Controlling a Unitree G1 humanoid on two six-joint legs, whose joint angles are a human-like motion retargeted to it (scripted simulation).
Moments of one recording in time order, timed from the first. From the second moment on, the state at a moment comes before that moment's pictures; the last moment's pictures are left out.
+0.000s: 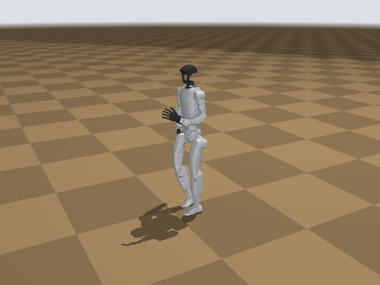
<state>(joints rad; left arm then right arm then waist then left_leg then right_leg) 0.05 0.10 -0.24 0.03 0.16 -0.64 0.39 -0.03 -0.18 -0.06 1.62 -0.67 0.02 -0.04 -0.13 0.00 0.01 -0.10 -0.10 0.00 0.07 -0.07 0.13 -0.16 -0.09 -0.24 0.46 0.03 0.01</state>
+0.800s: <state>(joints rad) 0.06 0.11 -0.29 0.08 0.21 -0.63 0.39 -0.11 -0.17 0.03 1.47 -0.64 0.01 -0.04 -0.21 -0.08 0.07 -0.08 -0.16 0.08 0.06 -0.10 0.18 -0.23 -0.16 -0.19 0.14 0.15 0.14</state>
